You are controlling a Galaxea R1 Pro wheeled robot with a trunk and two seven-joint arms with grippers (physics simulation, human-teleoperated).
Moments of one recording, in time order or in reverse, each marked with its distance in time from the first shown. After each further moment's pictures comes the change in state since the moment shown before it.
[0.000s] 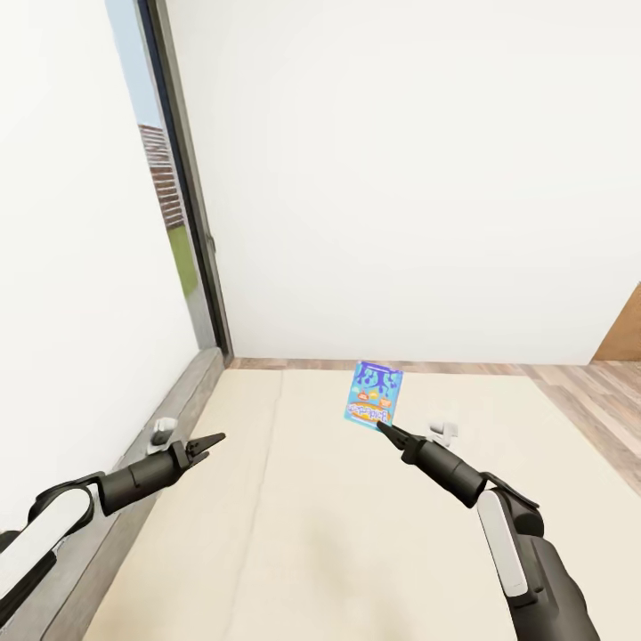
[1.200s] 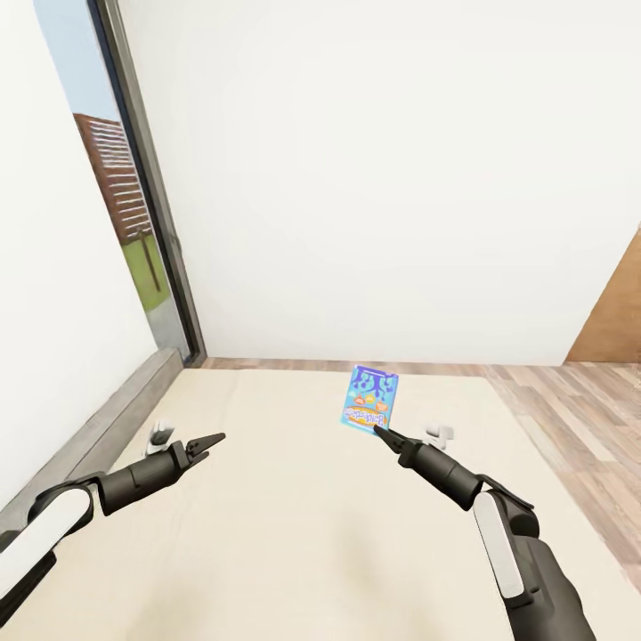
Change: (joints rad) left arm 0.000 0.000 0.000 0.000 0.000 0.000 0.000; right arm 0.000 0.001 0.013 0.024 0.003 0.000 -0.001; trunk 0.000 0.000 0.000
